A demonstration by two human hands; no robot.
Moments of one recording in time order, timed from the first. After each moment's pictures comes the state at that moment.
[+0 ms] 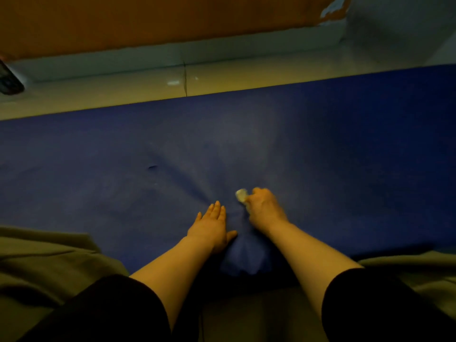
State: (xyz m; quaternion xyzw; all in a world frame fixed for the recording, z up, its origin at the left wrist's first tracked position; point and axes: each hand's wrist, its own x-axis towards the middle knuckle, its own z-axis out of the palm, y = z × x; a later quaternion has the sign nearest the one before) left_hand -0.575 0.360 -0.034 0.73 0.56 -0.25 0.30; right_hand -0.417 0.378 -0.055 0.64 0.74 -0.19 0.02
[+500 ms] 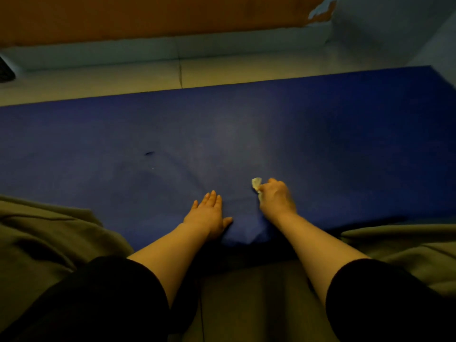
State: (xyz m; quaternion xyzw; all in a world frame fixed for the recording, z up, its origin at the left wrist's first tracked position) left_hand -0.579 0.334 -0.020 0.75 0.55 -0.23 0.29; right_hand -0.396 0.339 -0.036 0.71 0.69 -0.12 0.04
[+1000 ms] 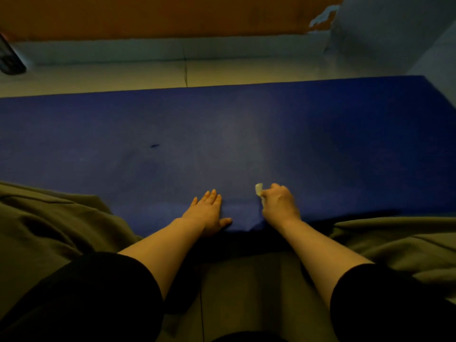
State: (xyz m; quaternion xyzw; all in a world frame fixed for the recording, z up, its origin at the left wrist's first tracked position) left_hand -0.592 0.309 -0.006 0.76 0.53 -0.23 0.29; right_hand -0.397 0.298 -0.016 0.70 0.70 -0.13 0.02
